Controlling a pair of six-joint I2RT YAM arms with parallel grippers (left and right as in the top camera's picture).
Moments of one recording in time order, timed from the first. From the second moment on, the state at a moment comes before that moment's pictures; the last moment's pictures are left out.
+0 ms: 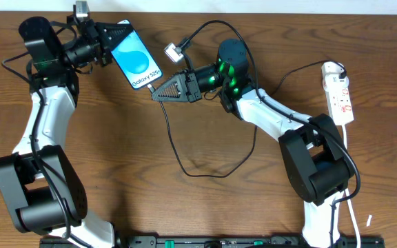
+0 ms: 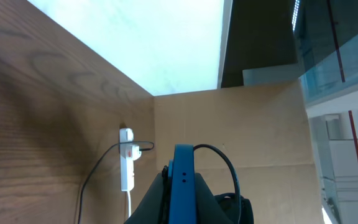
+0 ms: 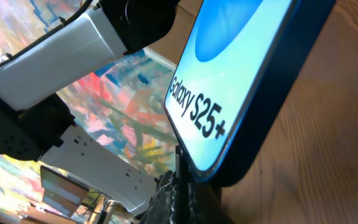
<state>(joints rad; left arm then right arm) 0.22 1.78 1.27 0.36 1.22 -1.27 0.53 2.09 1.40 0.81 -1.41 1.07</state>
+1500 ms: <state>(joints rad) 0.23 1.78 1.27 0.36 1.17 -1.27 0.52 2.09 1.40 0.81 -1.35 1.09</state>
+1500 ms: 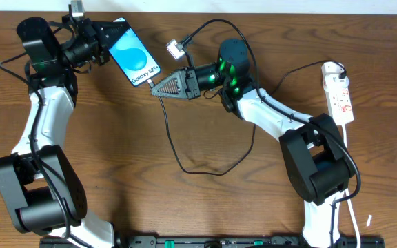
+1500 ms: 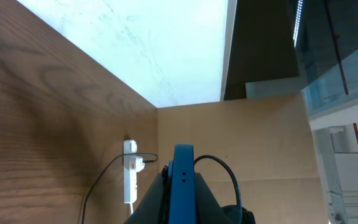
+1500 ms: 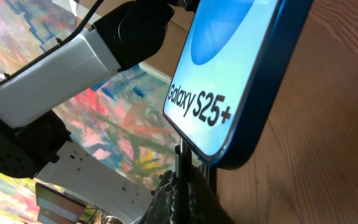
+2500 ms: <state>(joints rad) 0.23 1.78 1.27 0.36 1.14 -1.27 0.53 2.09 1.40 0.81 -1.30 1.14</state>
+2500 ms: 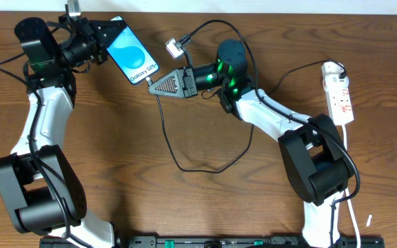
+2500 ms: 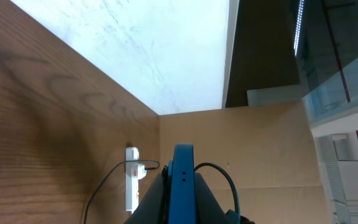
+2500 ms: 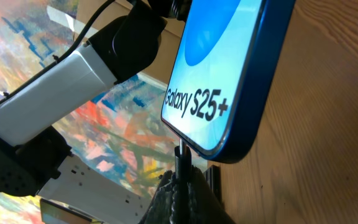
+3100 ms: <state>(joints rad) 0.24 1.78 1.27 0.37 1.17 -1.23 0.54 2.09 1.40 0.81 -1.32 1.18</state>
